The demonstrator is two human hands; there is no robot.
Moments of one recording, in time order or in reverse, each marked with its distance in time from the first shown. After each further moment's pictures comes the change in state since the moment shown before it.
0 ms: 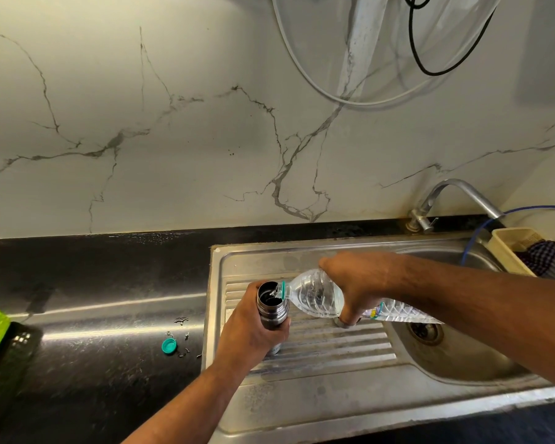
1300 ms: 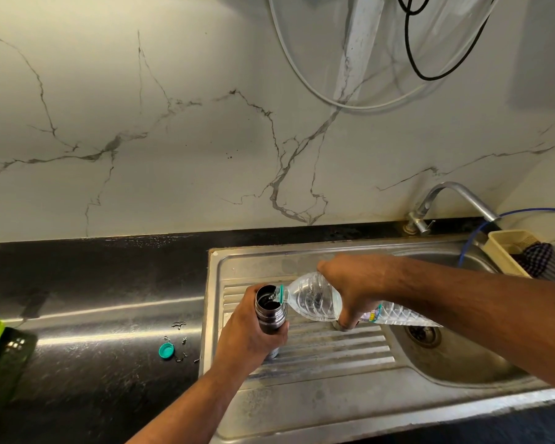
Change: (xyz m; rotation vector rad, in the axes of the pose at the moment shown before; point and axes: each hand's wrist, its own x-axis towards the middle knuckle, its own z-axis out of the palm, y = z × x) left_hand -0.001 -0.001 0.000 0.008 0.001 0.020; right_hand -0.005 -0.004 -0.005 -0.029 -0.016 0.014
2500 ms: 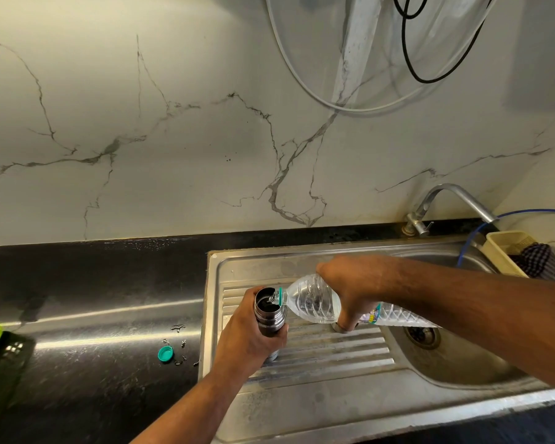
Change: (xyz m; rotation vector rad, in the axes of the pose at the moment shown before) left_hand 0.000 -0.001 0.001 -0.005 0.000 -0.007; right_hand 0.000 -0.001 -0.002 -0.014 -0.014 0.007
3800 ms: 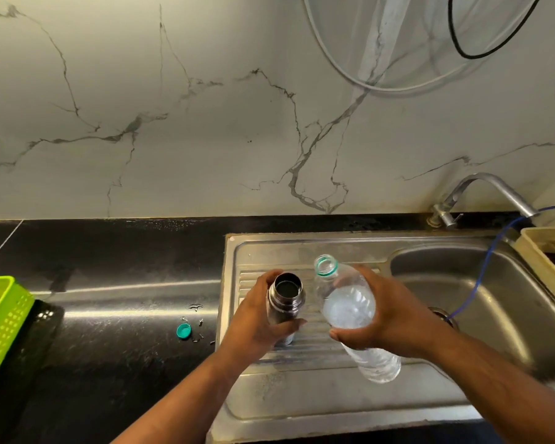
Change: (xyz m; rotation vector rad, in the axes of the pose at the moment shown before) left_hand 0.000 -0.009 -0.016 -0.048 -0.064 0.046; right_hand -0.023 0.003 0.084 0.784 0.462 -0.108
